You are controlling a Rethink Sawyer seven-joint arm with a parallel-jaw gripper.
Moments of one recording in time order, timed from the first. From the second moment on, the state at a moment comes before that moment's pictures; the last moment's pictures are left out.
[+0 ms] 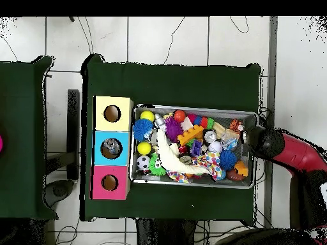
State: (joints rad) arm -0.75 -0.37 0.10 1.28 -0.38 0.53 1.17
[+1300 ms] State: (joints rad) arm -0.65 -0.41 0.11 1.29 -0.38 0.53 1.17
